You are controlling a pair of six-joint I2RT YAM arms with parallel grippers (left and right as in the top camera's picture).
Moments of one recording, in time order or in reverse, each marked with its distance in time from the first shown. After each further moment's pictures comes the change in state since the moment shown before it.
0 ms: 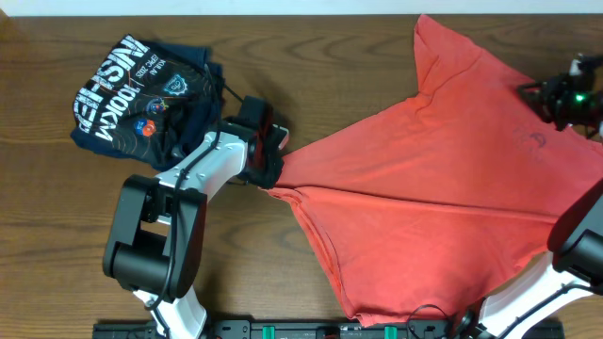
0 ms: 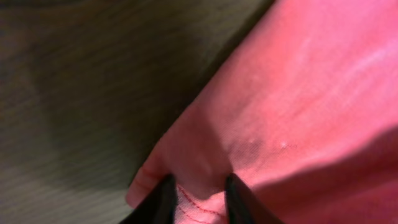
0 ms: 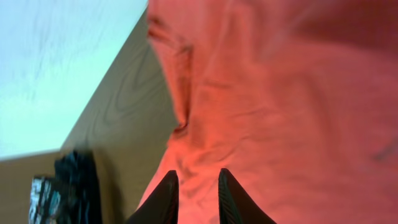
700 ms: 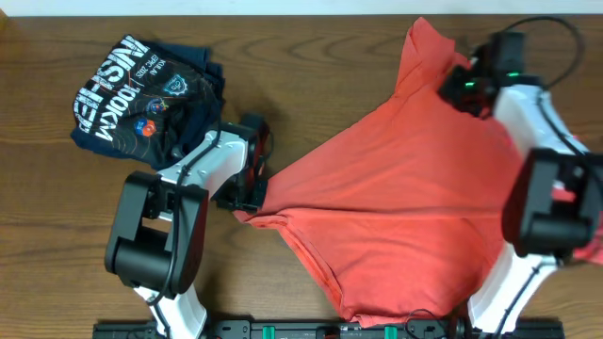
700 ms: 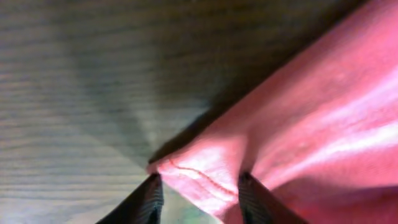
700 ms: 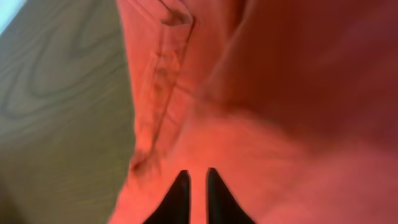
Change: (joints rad) left arm 0.005 0.011 -0.001 -0.362 -0.150 -0.224; right arm 0.443 0.122 -0.080 0.261 0.481 0.226
